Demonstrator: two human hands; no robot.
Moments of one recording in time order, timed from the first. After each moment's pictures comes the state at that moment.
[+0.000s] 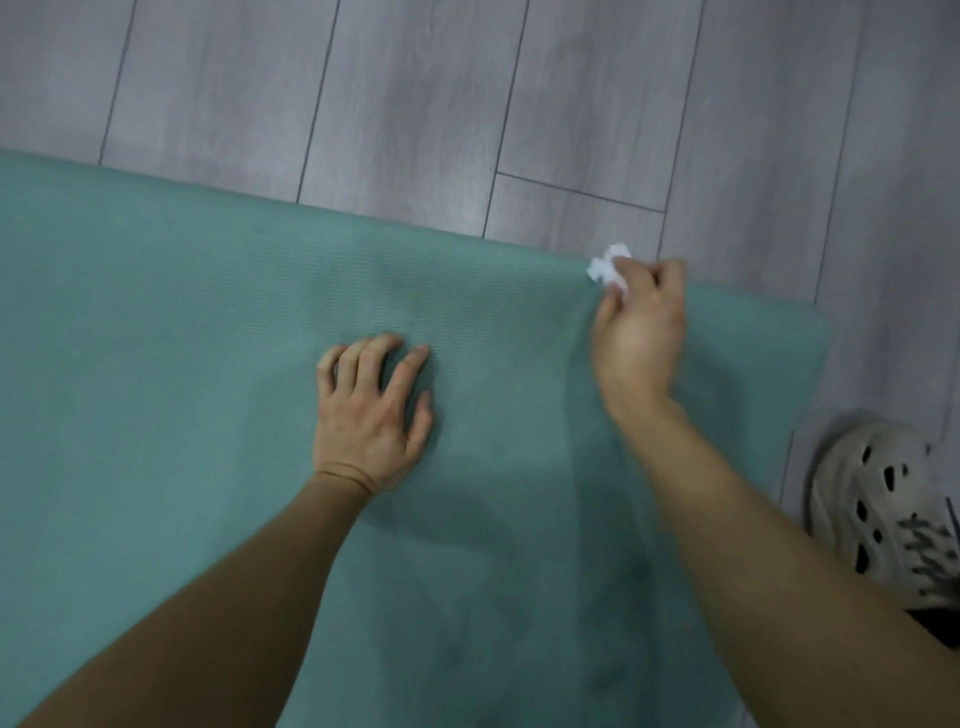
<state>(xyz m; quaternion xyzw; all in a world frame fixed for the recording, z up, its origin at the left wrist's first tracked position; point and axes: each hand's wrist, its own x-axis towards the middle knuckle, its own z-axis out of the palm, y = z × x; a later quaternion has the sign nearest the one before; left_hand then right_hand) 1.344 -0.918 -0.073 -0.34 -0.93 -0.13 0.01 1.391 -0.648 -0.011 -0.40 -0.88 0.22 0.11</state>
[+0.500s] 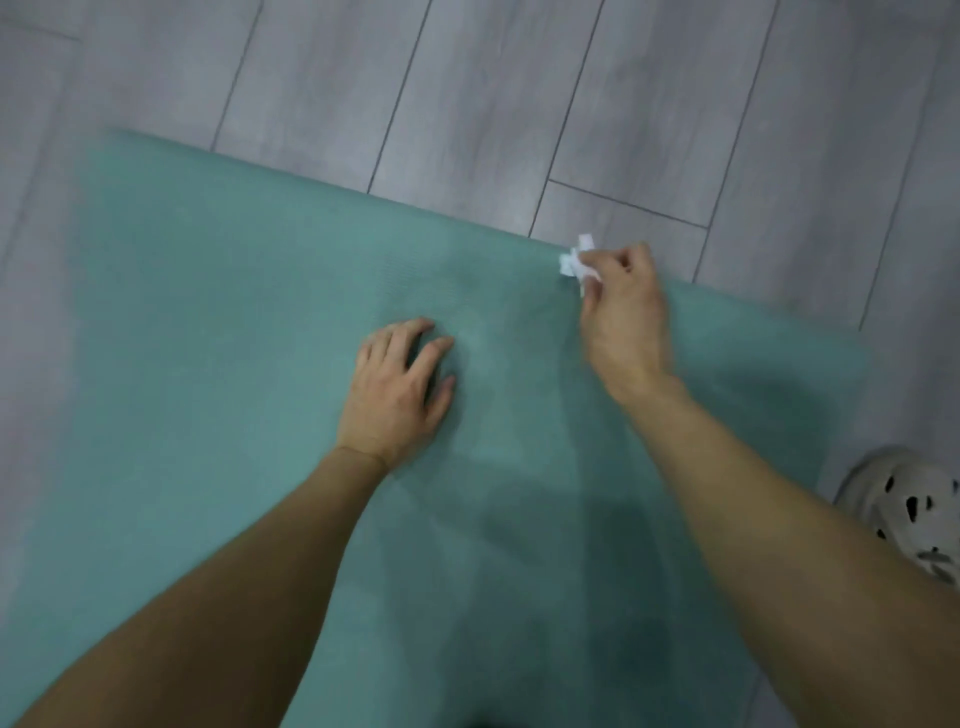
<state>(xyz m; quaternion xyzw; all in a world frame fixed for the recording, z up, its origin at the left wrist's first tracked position) 1.345 -0.927 -0.049 -0.32 -0.93 -0.16 -0.02 1.366 -0.659 -0.003 -0.27 -0.93 0.26 0.02</state>
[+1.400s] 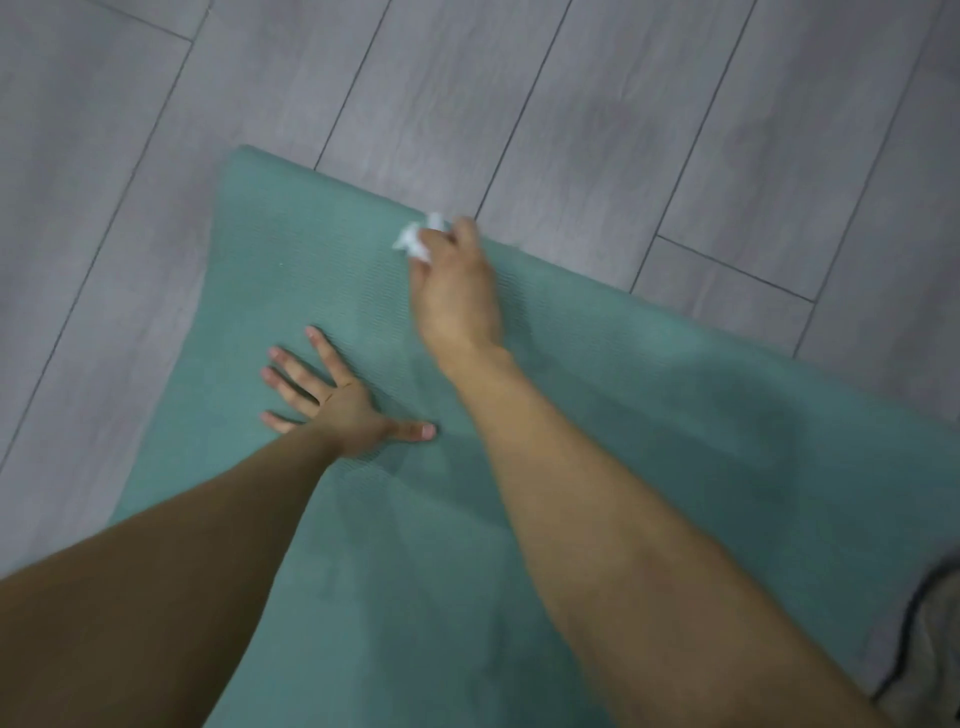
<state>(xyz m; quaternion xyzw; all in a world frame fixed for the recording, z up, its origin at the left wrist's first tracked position) 1.261 -1.025 -0.020 0.17 -0.86 -0.12 -0.46 1.211 -0.875 0.002 -0.17 -0.92 0.35 0.03</state>
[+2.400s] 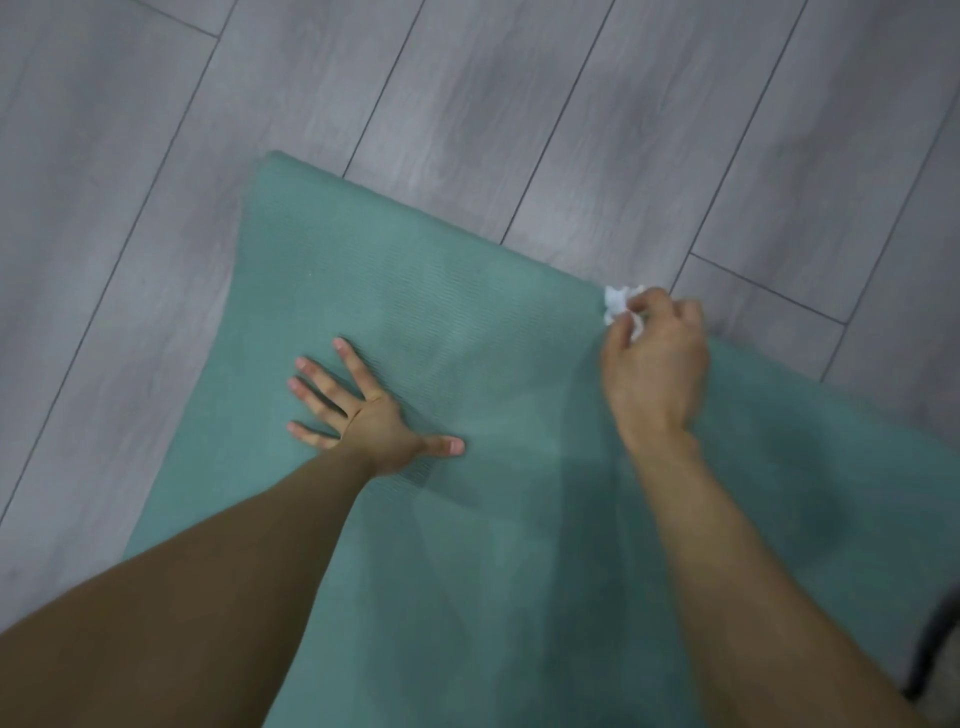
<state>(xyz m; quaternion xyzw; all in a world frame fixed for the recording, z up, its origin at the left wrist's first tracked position) 1.263 -1.021 -0.022 0.18 -0.86 -0.15 -0.46 1.281 -0.764 0.016 -0.36 -0.91 0.21 -0.01</state>
